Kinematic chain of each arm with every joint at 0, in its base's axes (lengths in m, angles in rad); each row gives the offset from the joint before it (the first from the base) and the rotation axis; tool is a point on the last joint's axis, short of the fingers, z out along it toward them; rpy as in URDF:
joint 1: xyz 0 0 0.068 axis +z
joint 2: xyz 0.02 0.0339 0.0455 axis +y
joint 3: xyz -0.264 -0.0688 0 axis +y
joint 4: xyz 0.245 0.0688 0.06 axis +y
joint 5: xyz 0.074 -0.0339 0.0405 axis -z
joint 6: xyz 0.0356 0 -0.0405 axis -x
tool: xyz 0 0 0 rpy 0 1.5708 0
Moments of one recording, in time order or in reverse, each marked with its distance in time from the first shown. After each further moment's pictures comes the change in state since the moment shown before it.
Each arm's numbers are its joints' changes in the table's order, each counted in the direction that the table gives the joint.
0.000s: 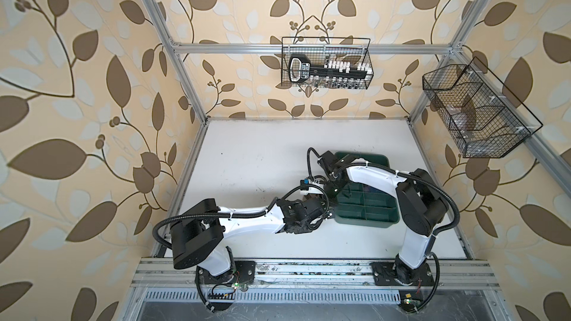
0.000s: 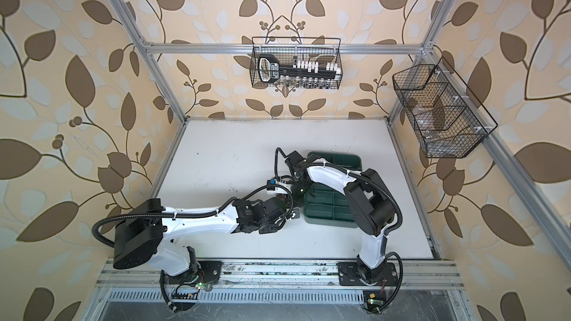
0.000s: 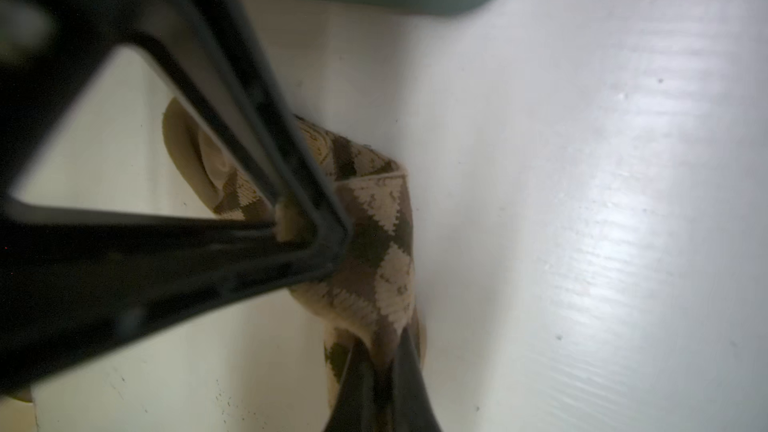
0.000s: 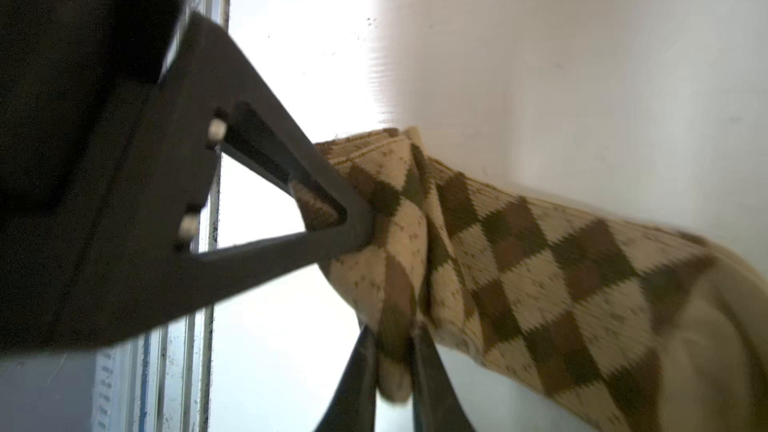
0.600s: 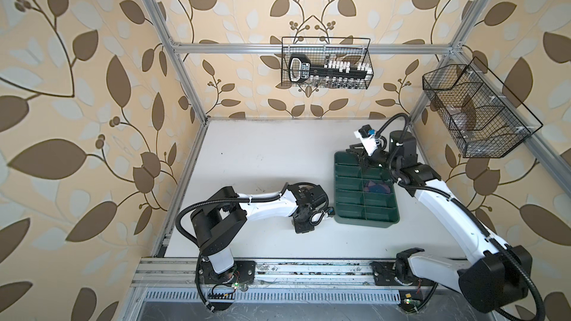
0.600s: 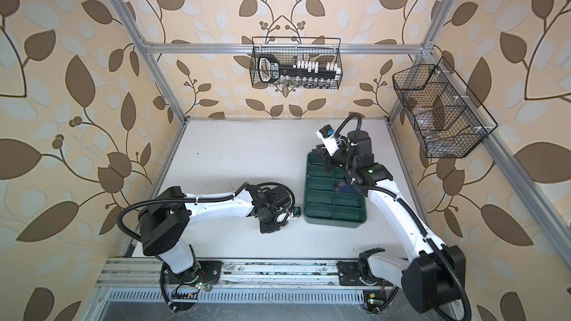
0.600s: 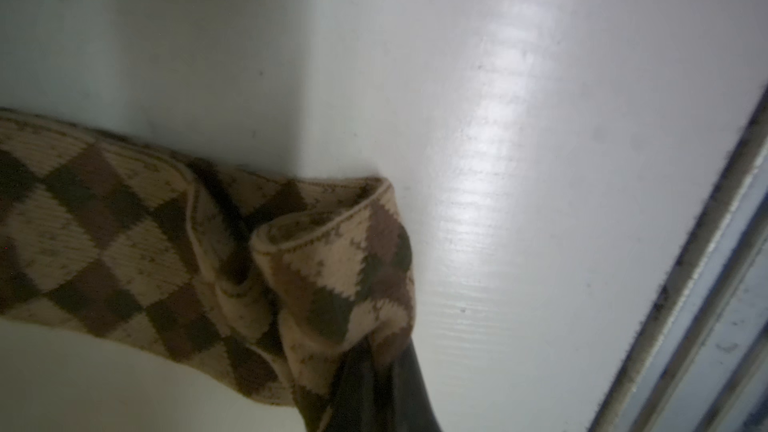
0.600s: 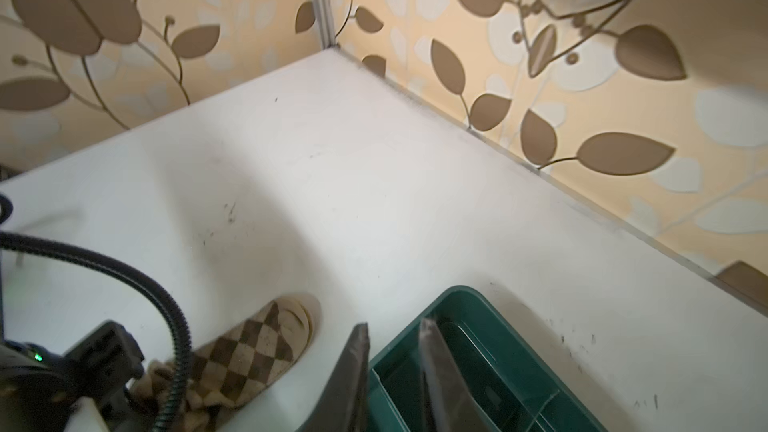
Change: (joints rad) left arm 0.134 0.200 -0.209 0.270 0.354 0.018; right arm -0.377 -0.678 0.288 -0.666 0.130 -0.633
